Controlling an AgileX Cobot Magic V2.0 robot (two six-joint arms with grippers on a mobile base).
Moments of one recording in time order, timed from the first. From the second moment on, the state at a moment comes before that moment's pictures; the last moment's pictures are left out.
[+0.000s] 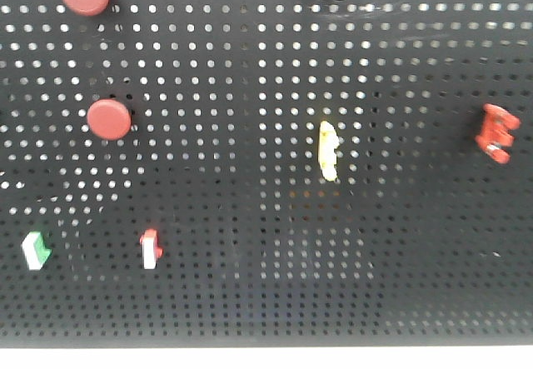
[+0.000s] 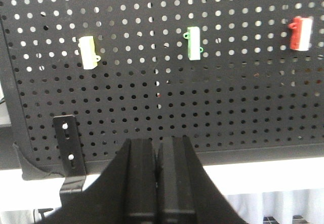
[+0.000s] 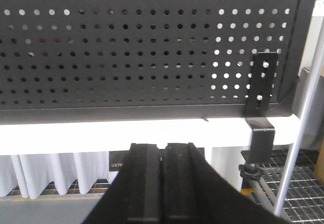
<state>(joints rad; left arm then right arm) -0.03 -0.01 0.03 0.04 -0.02 0.01 -0.06 -0.01 0.03 -0.04 0.15 0.01</state>
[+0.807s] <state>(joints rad) -0.03 -0.01 0.03 0.04 -0.02 0.01 -0.06 -0.01 0.03 -0.03 0.14 0.01</state>
